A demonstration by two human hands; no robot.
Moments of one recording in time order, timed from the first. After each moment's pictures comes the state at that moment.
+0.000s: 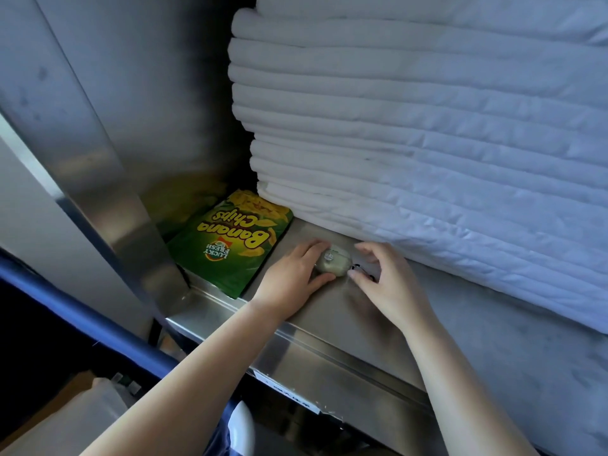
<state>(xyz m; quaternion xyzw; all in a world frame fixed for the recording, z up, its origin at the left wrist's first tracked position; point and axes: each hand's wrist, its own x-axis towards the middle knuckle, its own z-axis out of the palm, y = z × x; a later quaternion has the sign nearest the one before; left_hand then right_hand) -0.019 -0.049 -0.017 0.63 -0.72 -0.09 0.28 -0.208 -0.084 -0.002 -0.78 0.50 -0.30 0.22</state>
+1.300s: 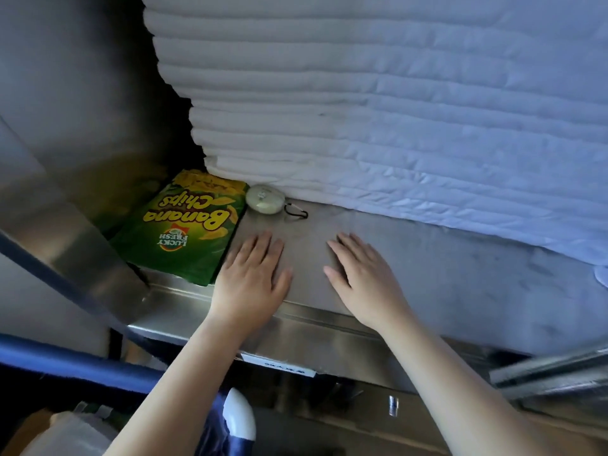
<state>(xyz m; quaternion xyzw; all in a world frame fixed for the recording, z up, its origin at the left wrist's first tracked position) -0.006 -0.007 -0.033 0.65 -0.74 0.02 0.17 -0.210 -0.029 -0.034 -0.82 0.56 -0.12 0.05</state>
